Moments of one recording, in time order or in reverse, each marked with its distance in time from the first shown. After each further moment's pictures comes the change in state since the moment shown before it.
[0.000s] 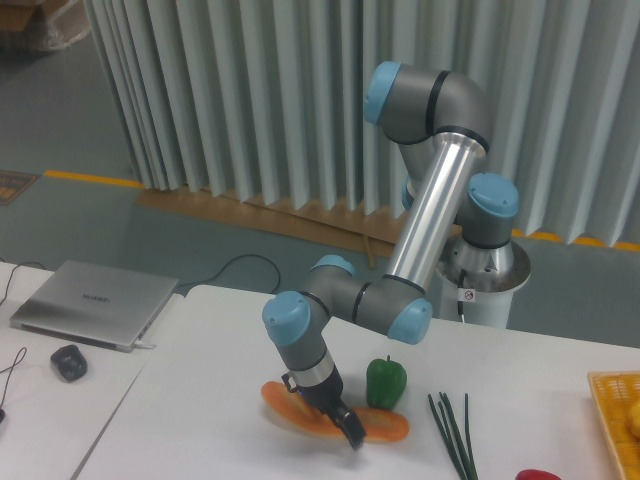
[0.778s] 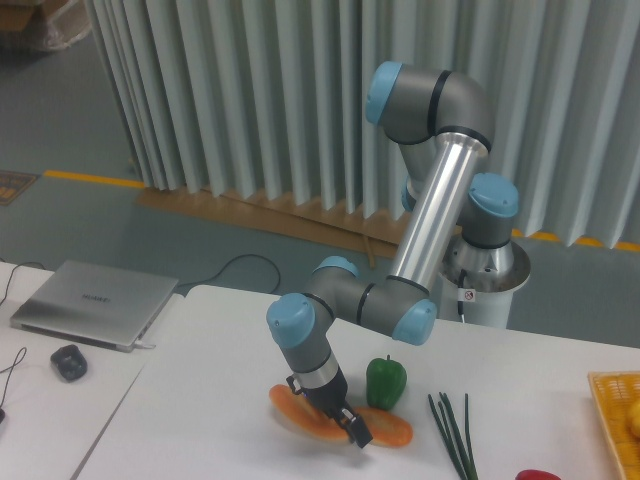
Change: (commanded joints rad) arm 0.023 0.003 -0.006 -0.002 0.002 0.000
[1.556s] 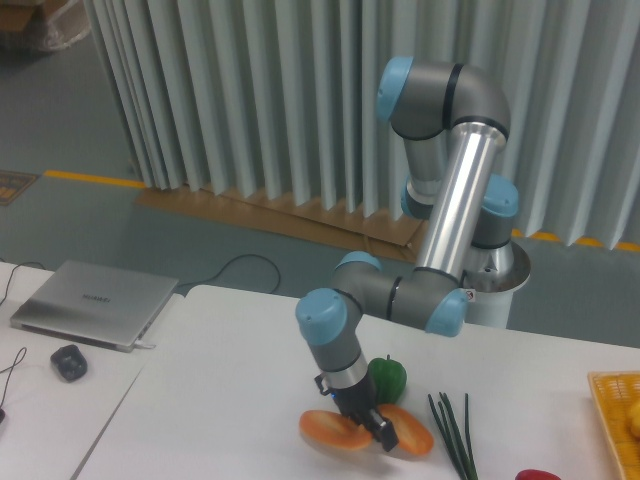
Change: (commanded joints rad) arm 0.118 0.107 -0.040 -0.002 -0.009 0.112
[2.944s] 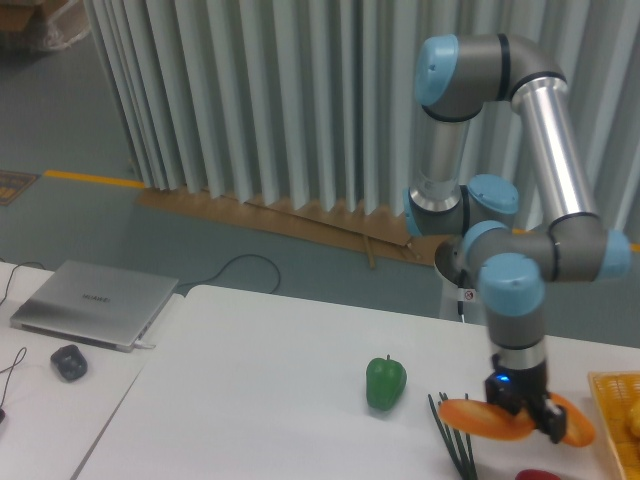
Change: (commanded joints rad) arm 0.462 0.169 -0.015 -0.044 -0.097 0.439
